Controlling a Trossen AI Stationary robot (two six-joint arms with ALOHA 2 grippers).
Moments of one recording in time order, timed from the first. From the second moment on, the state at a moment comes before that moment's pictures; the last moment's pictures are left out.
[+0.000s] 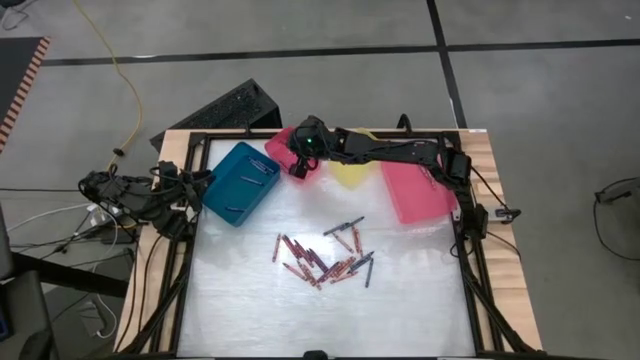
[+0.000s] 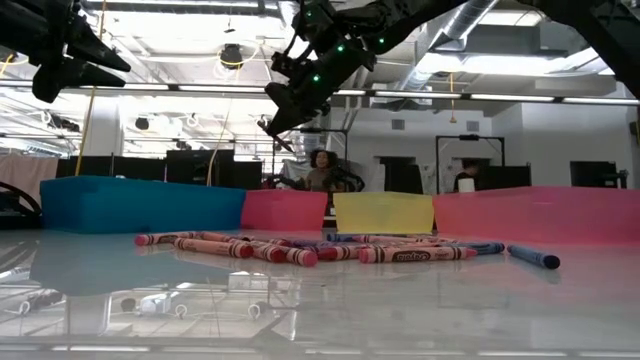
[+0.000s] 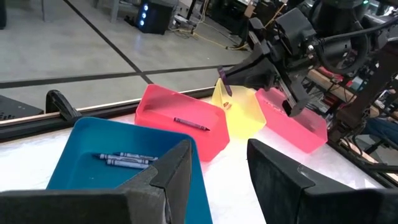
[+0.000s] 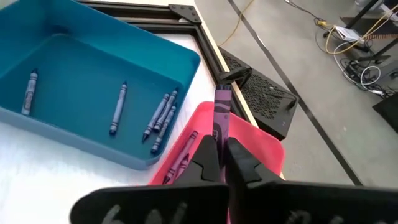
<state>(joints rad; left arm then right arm) -0.44 0.02 0.52 -0.77 -1.06 -0.68 -0.32 2.01 1.75 -0.24 0.18 -0.19</state>
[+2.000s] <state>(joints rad) -0.44 0.02 0.52 -0.70 -1.02 -0.61 -0.37 1.81 1.73 -0.27 0.00 -0.17</state>
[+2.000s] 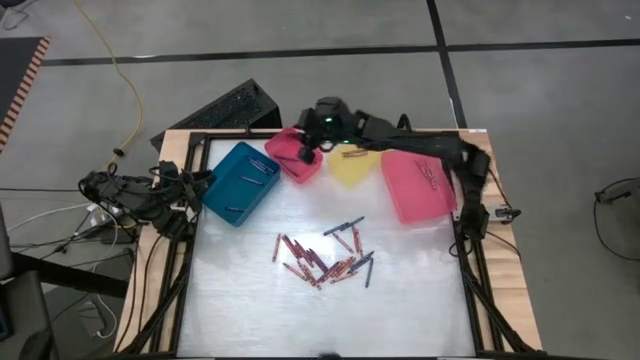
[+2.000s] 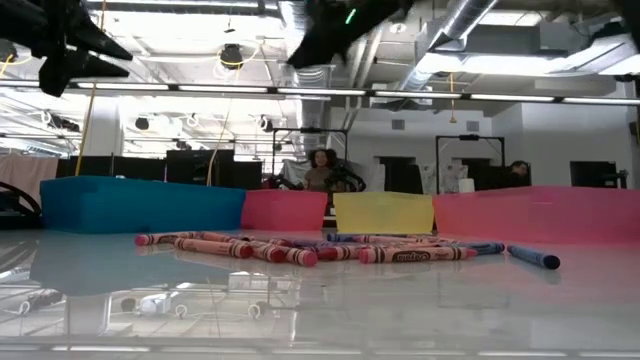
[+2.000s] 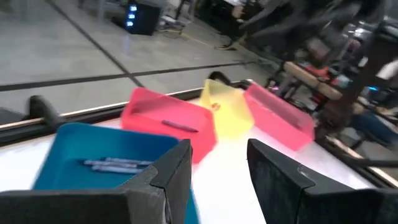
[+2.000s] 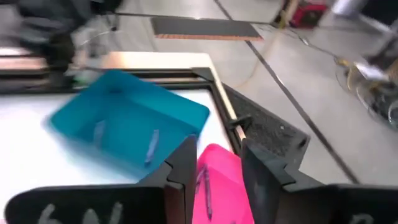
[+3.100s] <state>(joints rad) -0.44 0.02 0.52 -0.38 -0.62 -0.33 0.24 0.81 0.68 0.16 0.26 0.07</state>
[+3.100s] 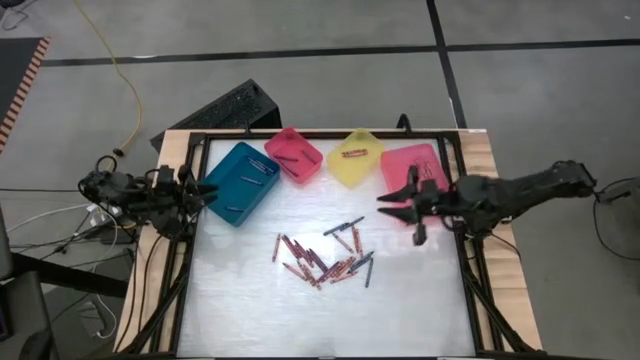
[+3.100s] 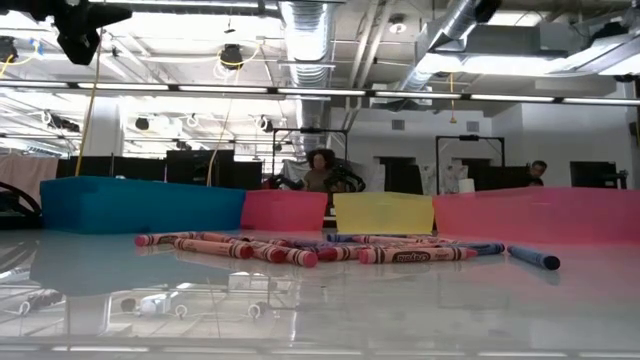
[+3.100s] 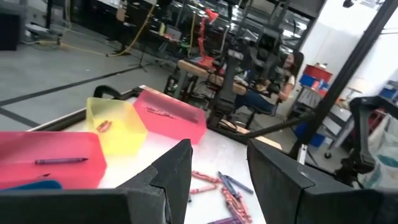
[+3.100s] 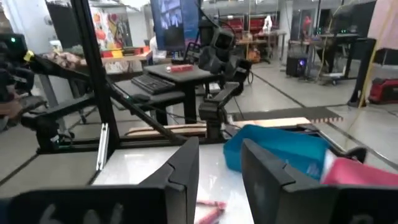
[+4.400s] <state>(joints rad) -0.44 0.02 0.52 -0.57 -0.73 -0.41 0.26 1.85 1.10 0.05 0.32 0.22</state>
